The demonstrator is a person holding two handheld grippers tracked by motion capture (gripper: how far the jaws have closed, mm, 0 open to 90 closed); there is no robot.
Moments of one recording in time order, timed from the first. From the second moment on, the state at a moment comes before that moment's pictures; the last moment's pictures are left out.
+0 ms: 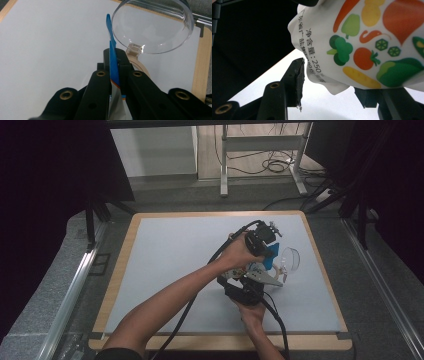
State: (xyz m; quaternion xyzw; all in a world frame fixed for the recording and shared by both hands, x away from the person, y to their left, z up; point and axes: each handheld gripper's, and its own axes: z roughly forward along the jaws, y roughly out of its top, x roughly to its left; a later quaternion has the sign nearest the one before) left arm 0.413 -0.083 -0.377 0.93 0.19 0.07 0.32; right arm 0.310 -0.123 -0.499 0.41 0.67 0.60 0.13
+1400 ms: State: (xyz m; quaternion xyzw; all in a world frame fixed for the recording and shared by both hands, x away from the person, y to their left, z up) left arm 0.410 -0.079 -0.370 0.92 0.20 0.07 0.32; right arm 0.310 -0.124 -0.499 0.41 0.67 0.60 0.15
